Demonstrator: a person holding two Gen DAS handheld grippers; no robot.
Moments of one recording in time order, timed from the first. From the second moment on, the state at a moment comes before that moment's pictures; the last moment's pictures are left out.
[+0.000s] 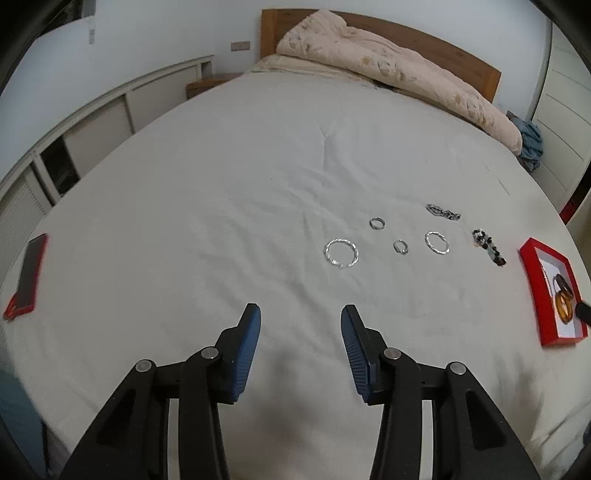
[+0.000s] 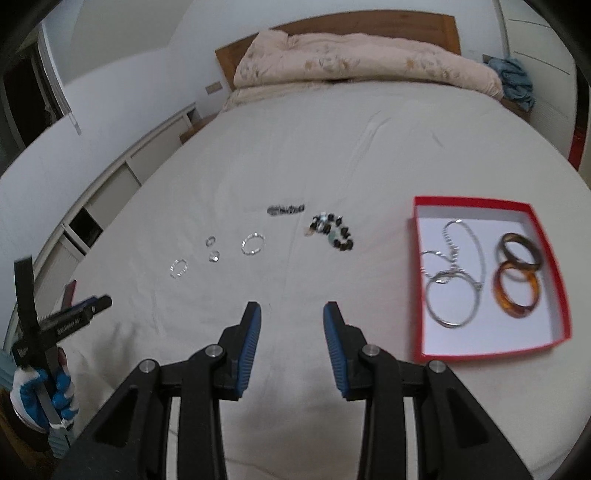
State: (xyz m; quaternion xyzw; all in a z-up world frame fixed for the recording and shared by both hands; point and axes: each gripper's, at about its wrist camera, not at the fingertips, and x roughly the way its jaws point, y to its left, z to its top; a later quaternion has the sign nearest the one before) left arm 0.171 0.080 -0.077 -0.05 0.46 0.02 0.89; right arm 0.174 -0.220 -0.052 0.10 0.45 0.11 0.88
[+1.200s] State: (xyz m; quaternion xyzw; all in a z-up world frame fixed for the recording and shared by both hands) left arm 0.296 -0.002 -0.144 -0.02 0.48 -0.07 0.87; right arm 0.357 -0.210 -0.166 0.05 0.51 0.06 0.86
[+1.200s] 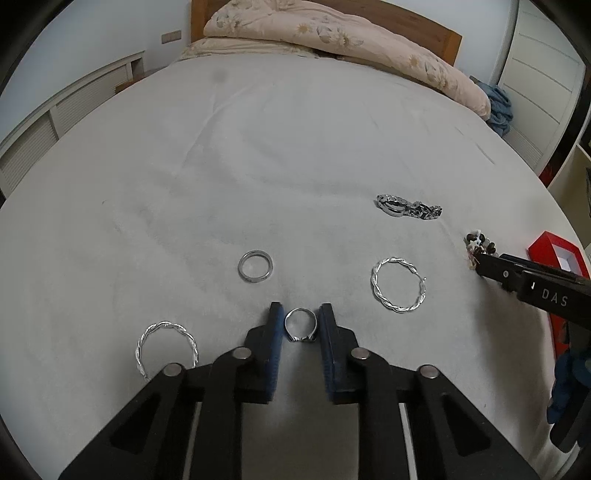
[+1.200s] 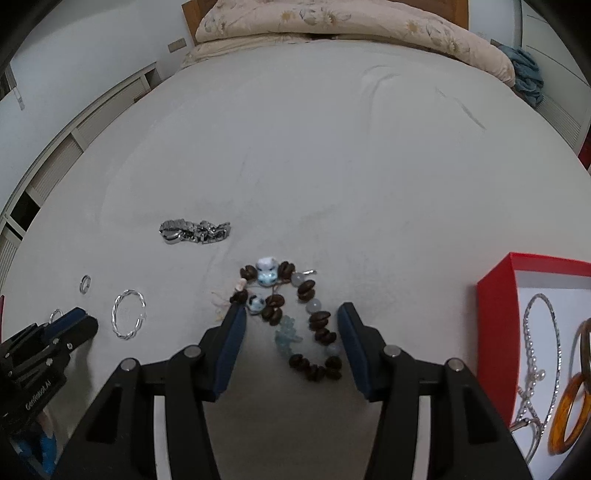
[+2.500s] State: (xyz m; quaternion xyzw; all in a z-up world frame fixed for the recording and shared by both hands) left arm 0.217 -0.136 -0.027 0.00 0.41 -0.18 0.89; right arm 0.189 -0.350 -0.008 0.14 0.39 0.00 0.91
